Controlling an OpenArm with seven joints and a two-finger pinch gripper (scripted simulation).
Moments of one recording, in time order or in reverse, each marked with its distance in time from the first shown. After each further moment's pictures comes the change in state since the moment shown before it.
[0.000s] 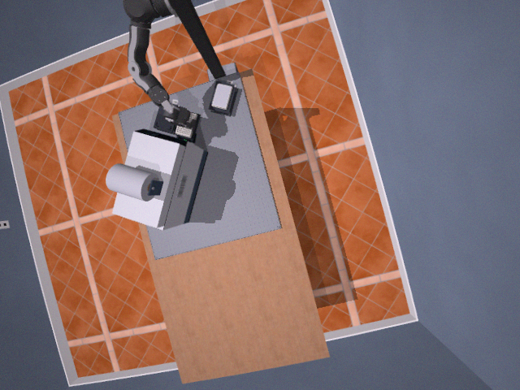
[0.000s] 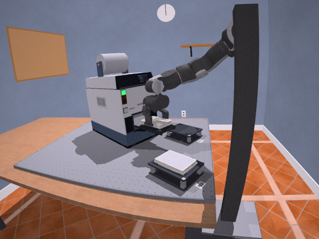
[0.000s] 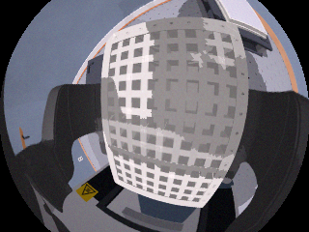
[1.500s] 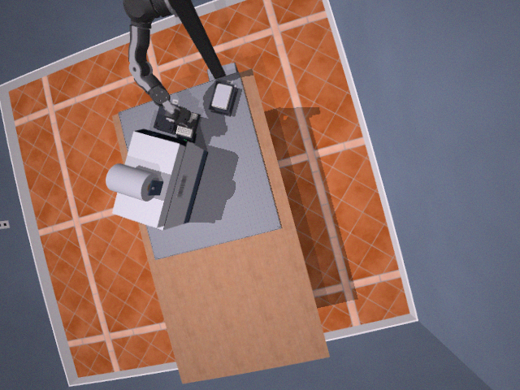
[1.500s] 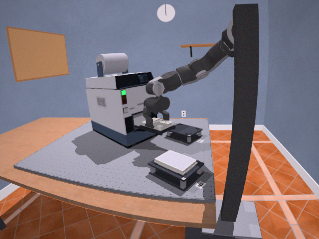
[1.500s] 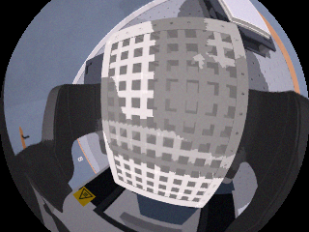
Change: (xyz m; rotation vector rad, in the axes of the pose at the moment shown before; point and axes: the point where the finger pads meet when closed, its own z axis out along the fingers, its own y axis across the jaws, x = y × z) arm 0.003 -0.002 0.008 0.005 0.004 -0.002
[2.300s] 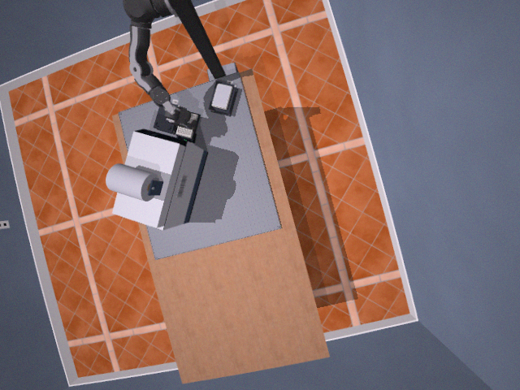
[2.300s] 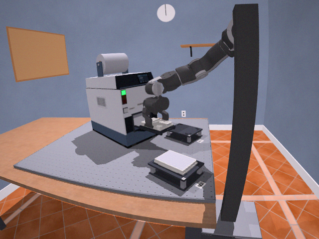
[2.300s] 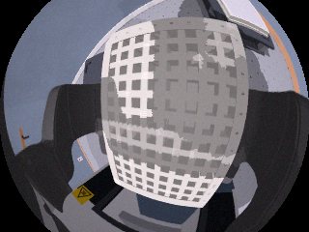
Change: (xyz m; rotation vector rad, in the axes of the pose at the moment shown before) arm -0.003 0.002 0.000 -0.003 -0.003 0.002
